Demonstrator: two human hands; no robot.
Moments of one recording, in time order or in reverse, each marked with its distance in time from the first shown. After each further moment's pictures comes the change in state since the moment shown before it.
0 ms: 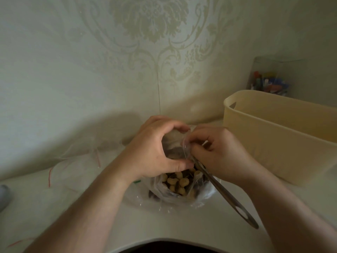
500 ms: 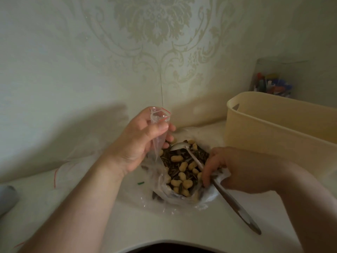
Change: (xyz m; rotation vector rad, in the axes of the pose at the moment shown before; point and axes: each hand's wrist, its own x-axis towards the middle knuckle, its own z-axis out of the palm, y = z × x) left_hand 0.006 -0.005 -0.023 -0.947 0.024 -0.224; right_hand -0.010 0.009 -0.041 -0.334 -0.719 0.213
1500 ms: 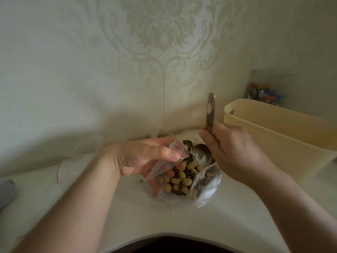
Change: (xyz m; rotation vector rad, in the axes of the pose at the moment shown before) left_hand -0.014 0.008 -0.005 0.049 -0.471 -0.480; right_hand 0.004 -0.040 0.003 -0.121 0.860 -0.177
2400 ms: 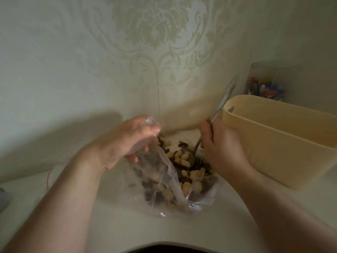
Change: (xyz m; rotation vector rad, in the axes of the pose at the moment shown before) left_hand -0.006 0.009 -0.018 0.264 0.466 0.183; right_hand 0.009 0.024 0.045 0.189 0.182 0.332
